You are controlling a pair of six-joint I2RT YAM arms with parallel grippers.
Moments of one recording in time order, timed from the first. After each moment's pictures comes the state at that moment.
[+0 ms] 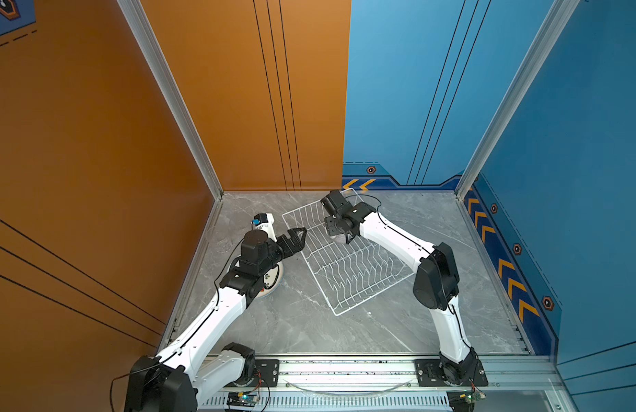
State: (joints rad) left arm -0.31 1.03 0.70 0.02 0.16 -0.74; right arm 0.74 2.19 2.03 -0.86 0.38 0.34
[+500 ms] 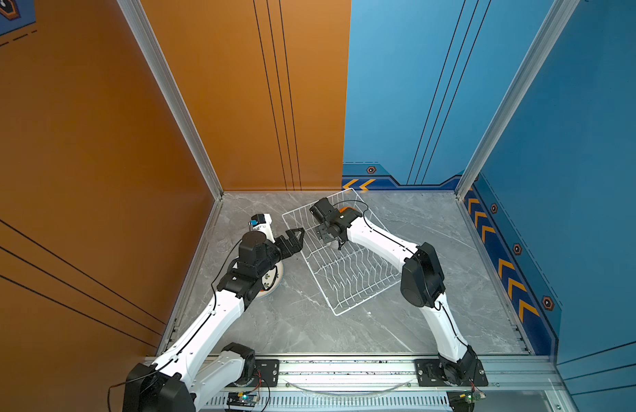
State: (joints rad) left arm -0.31 1.01 0.70 -0.01 0.14 -0.72; right arm 0.77 2.27 2.10 -0.89 0.40 0.30
